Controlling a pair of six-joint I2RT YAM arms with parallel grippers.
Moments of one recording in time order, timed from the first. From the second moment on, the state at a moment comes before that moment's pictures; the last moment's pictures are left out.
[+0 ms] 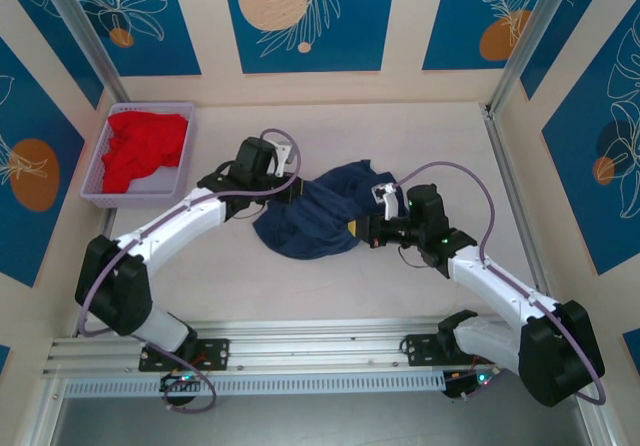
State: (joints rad) left arm -0.56 1.52 1.16 -0.39 0.18 -0.33; right arm 0.41 1.07 0.56 -0.05 -0.67 0.45
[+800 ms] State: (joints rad) left arm -0.75 1.52 1.03 -0.28 0.24 -0.49; right arm 0.40 1.12 0.56 0.03 -0.71 0.46
